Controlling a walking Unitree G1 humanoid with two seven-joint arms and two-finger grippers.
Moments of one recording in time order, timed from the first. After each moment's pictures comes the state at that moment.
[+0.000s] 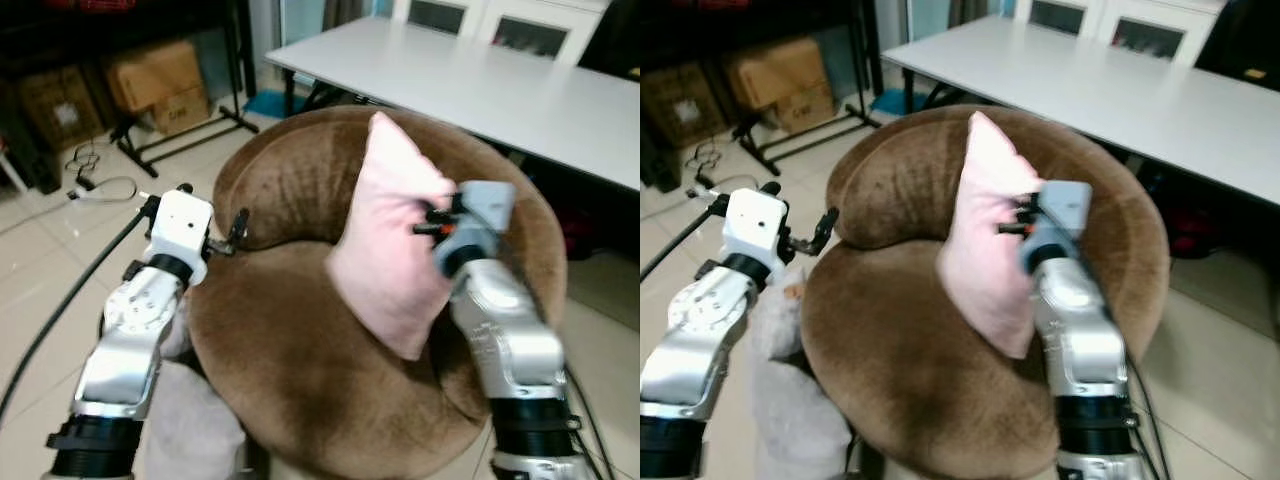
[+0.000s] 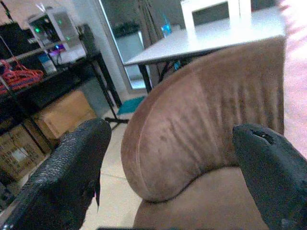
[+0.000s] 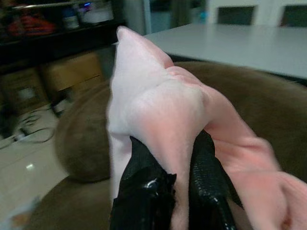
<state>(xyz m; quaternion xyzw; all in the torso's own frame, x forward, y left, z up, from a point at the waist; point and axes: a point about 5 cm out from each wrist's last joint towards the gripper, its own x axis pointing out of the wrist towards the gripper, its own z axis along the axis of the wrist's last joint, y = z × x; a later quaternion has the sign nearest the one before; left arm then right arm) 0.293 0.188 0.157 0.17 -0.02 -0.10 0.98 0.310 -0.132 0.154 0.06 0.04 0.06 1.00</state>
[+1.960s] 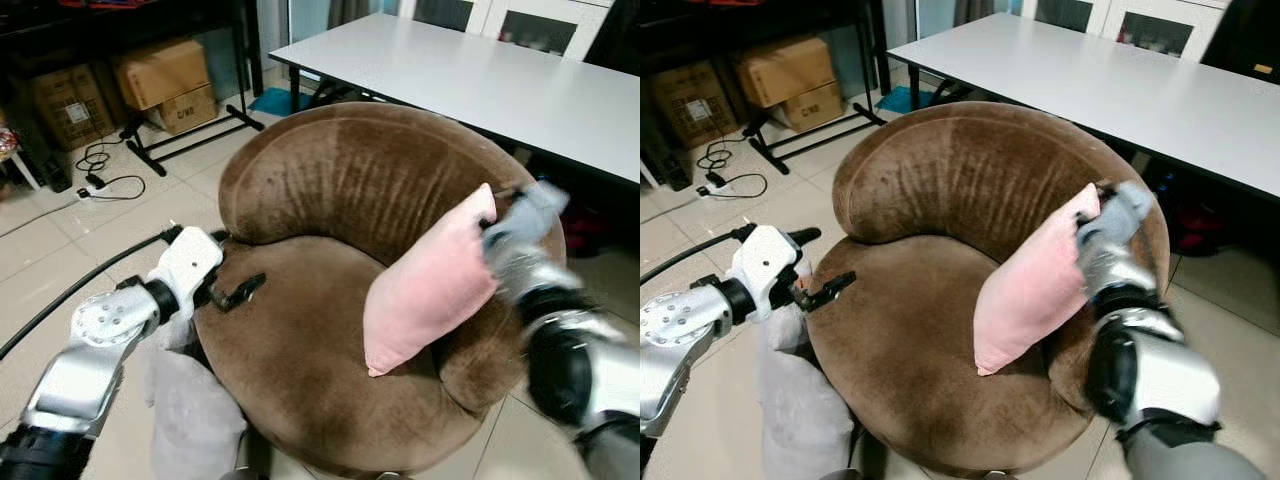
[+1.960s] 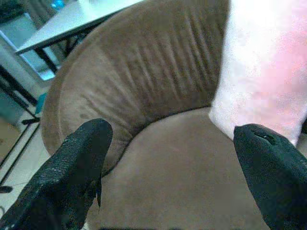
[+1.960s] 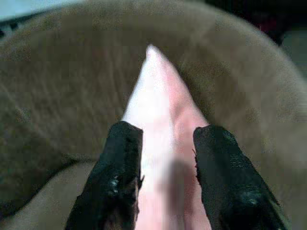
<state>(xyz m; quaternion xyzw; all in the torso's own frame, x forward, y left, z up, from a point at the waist) 0.275 0.196 0.141 0.21 0.07 -0.30 0.93 0.378 -0.239 0.121 0.19 0.18 -0.20 0.94</state>
